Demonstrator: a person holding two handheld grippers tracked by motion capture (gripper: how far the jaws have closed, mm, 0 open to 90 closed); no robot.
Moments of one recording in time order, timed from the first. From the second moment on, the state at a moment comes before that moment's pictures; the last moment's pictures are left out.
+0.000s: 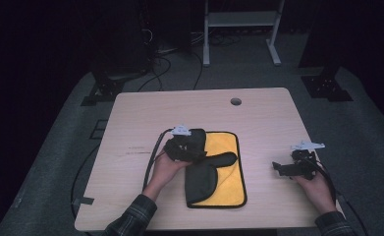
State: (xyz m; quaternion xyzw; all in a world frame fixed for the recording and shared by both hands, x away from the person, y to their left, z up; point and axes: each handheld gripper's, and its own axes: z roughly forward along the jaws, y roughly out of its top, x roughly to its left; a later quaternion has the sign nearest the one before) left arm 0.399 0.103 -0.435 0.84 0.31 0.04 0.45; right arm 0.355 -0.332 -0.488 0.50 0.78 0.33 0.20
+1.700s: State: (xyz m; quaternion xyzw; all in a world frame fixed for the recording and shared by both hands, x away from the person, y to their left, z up) left arm 0.391 0.161 -0.466 0.85 0.35 0.08 0.39; right arm 0.353 -0.330 -0.485 0.49 0.78 0.33 0.20
